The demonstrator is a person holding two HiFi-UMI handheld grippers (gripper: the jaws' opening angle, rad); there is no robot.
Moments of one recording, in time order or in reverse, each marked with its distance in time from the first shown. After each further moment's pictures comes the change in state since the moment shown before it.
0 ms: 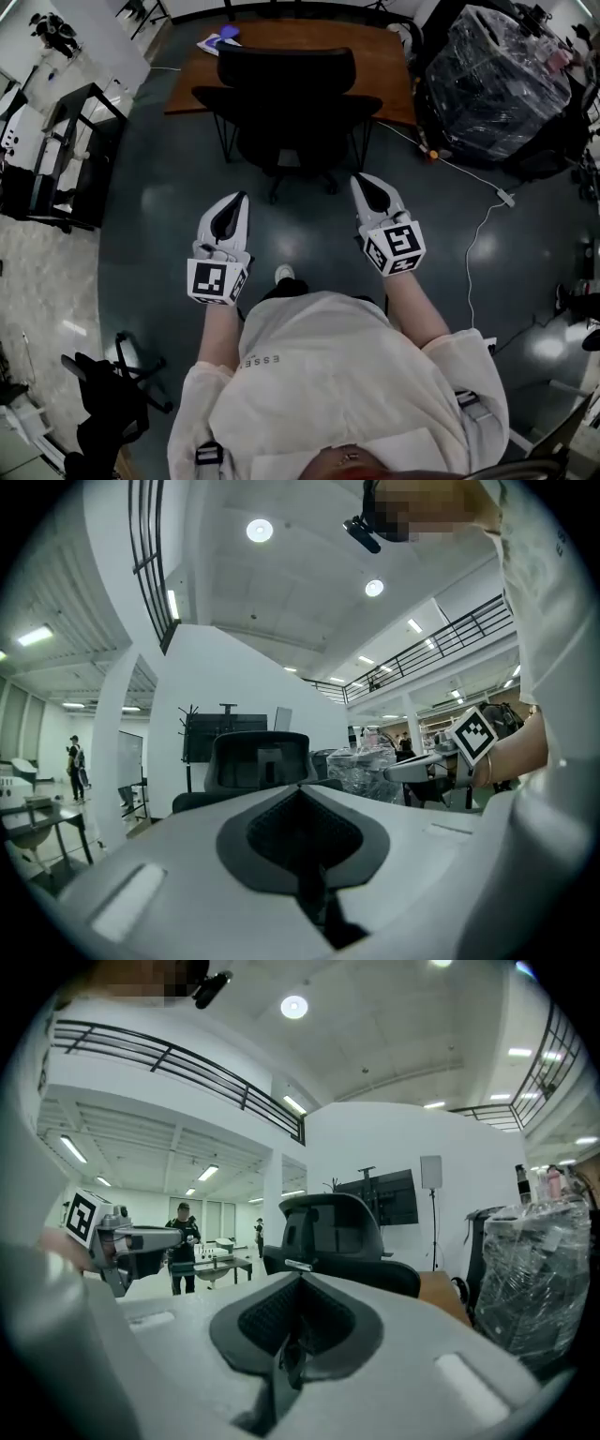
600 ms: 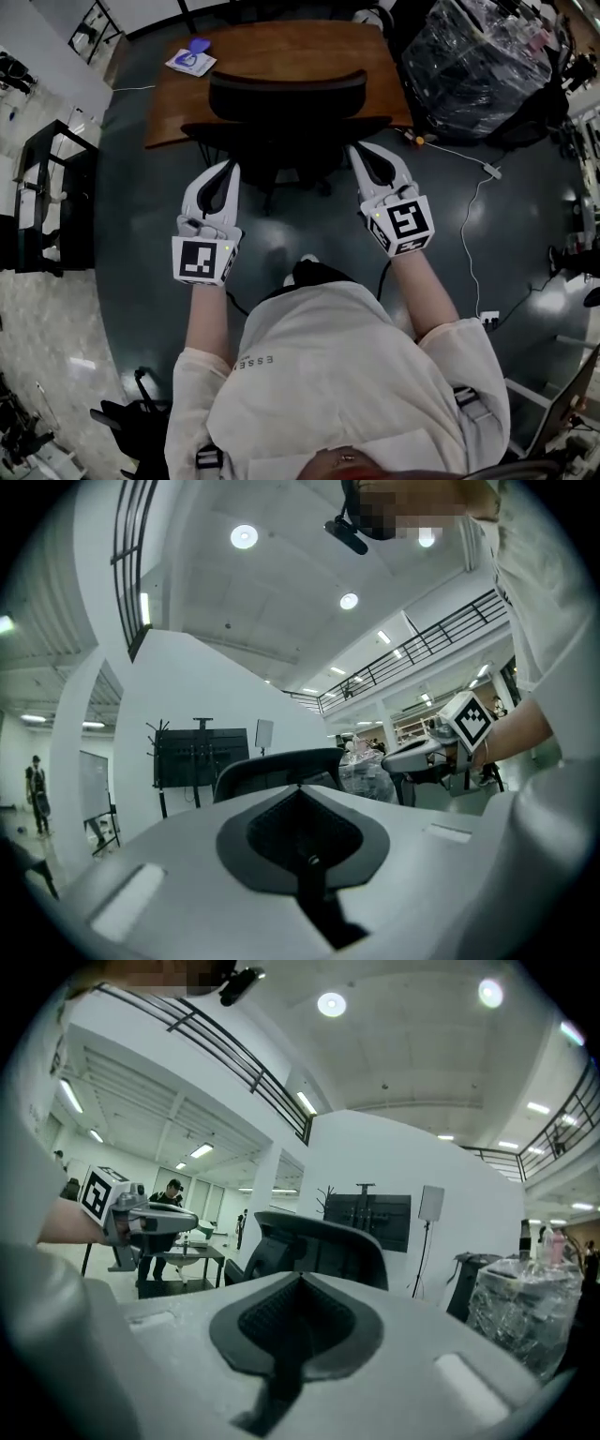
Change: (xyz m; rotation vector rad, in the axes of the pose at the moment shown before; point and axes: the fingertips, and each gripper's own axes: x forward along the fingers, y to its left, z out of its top) left arm 0.116 0.112 0.044 0.112 -0.077 -0.185; right arm 0.116 -0.020 0.076 -0.202 -0.018 -0.133
